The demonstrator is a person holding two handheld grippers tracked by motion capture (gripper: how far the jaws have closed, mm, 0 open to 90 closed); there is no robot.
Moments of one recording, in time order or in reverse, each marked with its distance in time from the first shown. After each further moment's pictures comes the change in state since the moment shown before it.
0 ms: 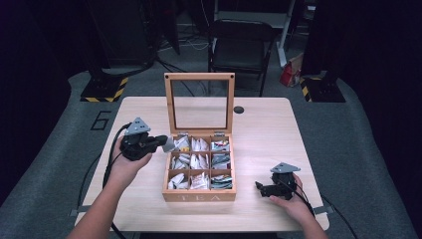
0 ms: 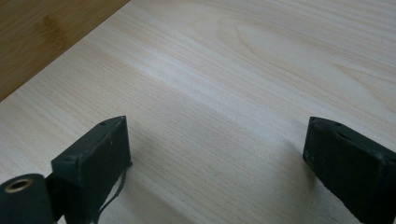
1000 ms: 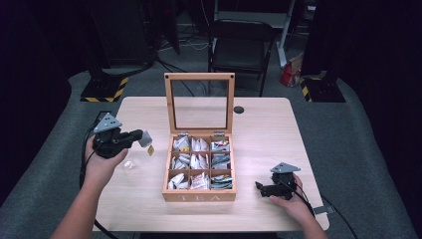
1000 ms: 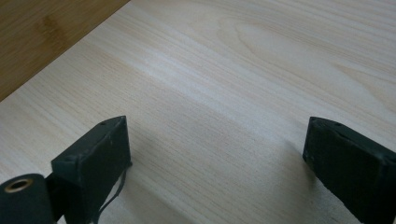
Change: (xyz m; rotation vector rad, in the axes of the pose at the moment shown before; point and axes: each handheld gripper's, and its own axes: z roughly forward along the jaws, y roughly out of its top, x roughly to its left) left arm 0.039 -0.015 -0.045 -0.042 0.116 -0.082; right arm 0.000 0.000 0.000 0.000 -0.003 0.000
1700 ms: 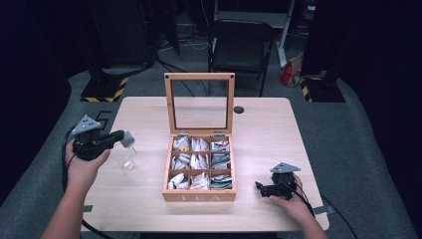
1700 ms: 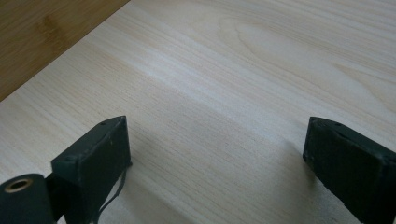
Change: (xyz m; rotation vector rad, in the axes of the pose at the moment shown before) left arm 0.032 -0.019 -0.025 -0.011 0.087 -0.079; right arm 0.000 0.000 0.000 0.000 0.000 0.000
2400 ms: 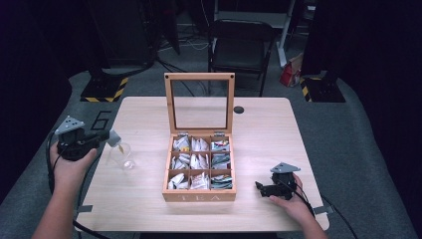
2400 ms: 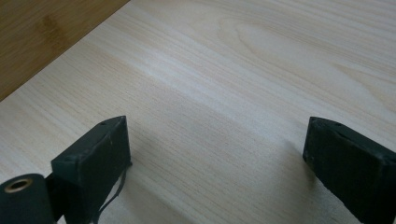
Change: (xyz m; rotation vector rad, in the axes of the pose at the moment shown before) left arm 0.028 -0.008 -0.015 -0.008 0.072 -0.052; right arm 0.000 0.000 0.000 0.000 0.000 0.000
